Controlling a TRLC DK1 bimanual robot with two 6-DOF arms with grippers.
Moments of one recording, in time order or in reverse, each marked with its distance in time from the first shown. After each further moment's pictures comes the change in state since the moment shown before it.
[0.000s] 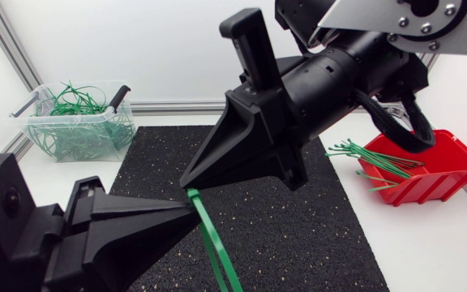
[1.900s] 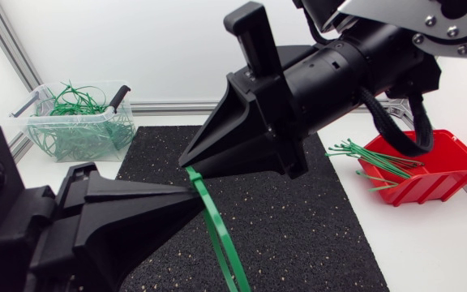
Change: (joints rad) left arm -0.008 0.043 0.089 -0.057 -0.007 0.000; right arm -0.009 -0.058 -0.040 0.133 0.123 0.060
